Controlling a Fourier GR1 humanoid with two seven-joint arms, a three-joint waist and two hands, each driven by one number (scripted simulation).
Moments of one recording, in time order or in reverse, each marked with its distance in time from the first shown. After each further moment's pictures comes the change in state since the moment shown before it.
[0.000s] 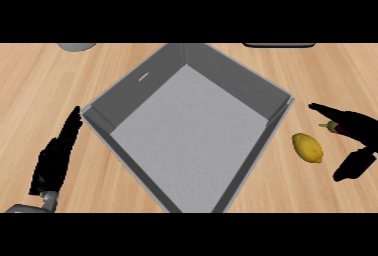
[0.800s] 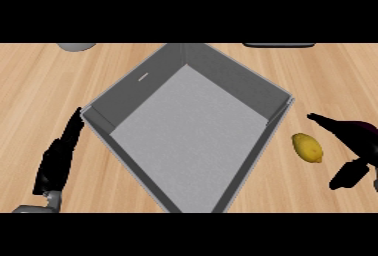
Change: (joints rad) left arm 0.015 -0.105 0.100 0.017 -0.106 -0.094 -0.006; right arm 0.100 0.133 -0.145 -0.023 0.212 0.059 -0.022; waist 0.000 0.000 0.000
